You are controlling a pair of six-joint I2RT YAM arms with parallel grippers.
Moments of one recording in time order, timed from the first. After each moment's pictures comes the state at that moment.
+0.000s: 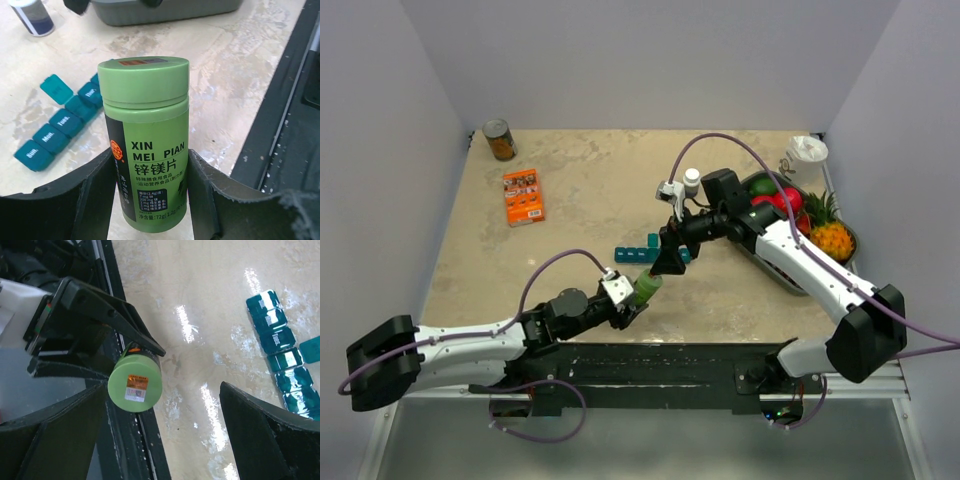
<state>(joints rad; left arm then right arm) -1.12 0.97 0.25 0.53 -0.11 0.00 0.55 1.38 1.18 -0.62 -0.82 -0.17</state>
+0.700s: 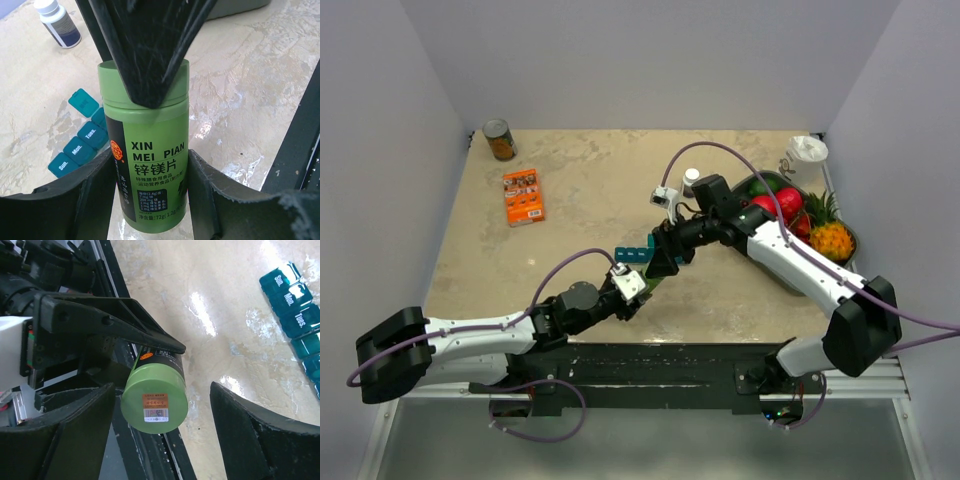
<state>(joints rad) -1.12 1.08 0.36 0.52 -0.20 0.12 0.59 1.41 1.15 -0.57 -0.77 0.03</state>
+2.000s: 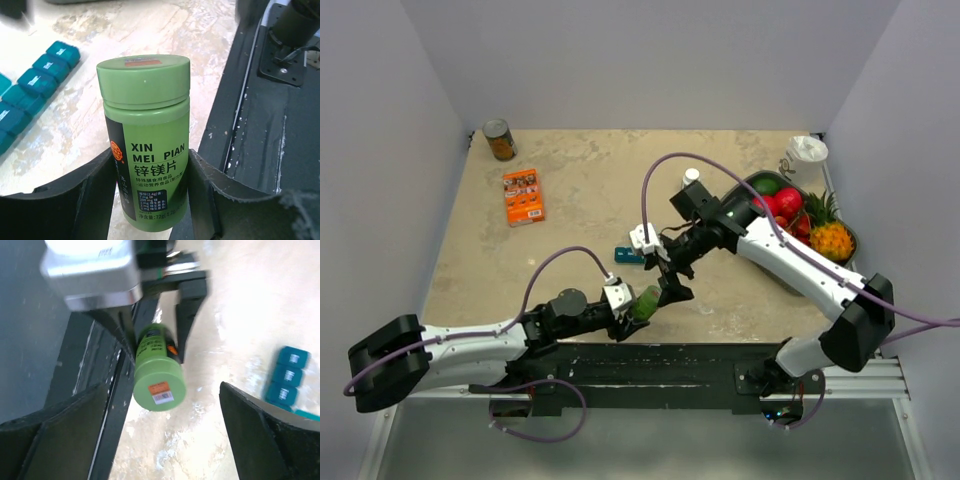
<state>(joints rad) -1.08 1.02 0.22 0.56 0.12 -0.04 0.75 1.47 1.33 -1.02 -0.82 -0.91</state>
